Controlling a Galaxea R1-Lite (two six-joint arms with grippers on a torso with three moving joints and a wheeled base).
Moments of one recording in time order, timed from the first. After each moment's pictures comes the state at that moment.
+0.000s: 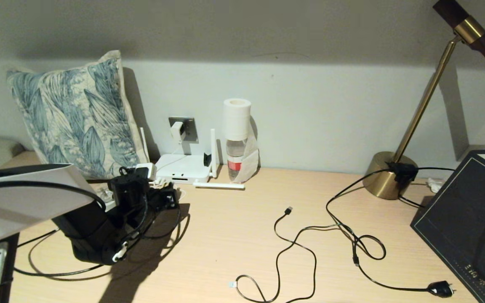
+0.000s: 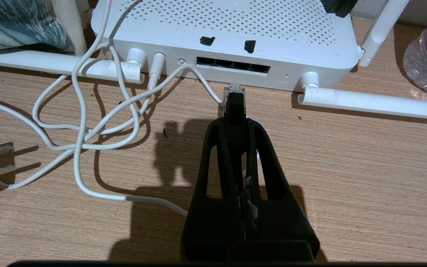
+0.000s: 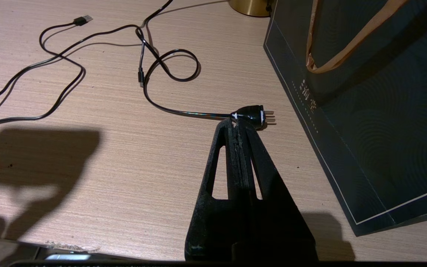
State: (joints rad) left arm -0.19 2.25 -0.81 -1.23 0.13 -0.06; right arm -0.01 0.00 -0.10 0.24 0.00 -0.02
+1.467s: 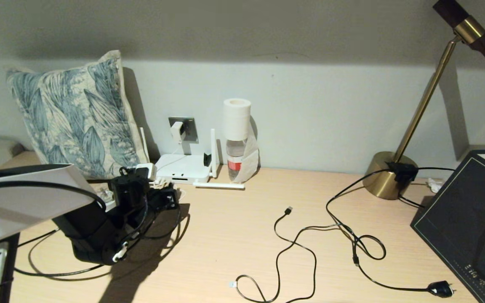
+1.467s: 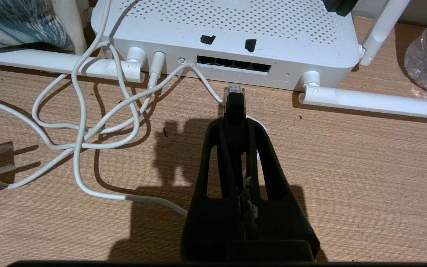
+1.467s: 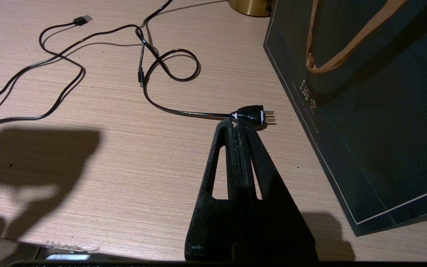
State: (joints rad) left arm -0.19 2.25 -0.81 -1.23 0.13 -0.06; right arm -0.01 0.00 -0.10 0.24 0.00 -0.02
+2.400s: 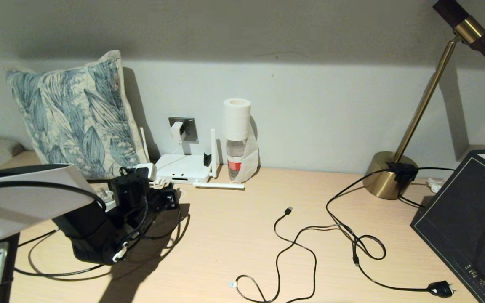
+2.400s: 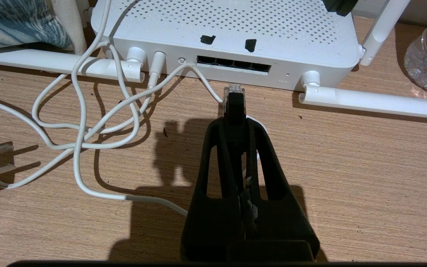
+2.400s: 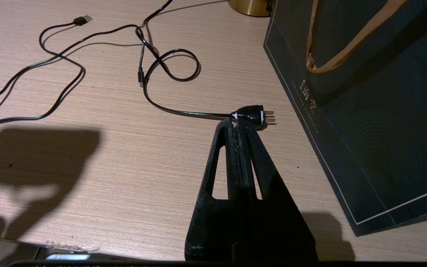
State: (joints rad) left arm -0.19 2.25 -0.81 -1.23 0.13 -0.06; right arm -0.01 0.00 -0.10 0.24 0.00 -0.02
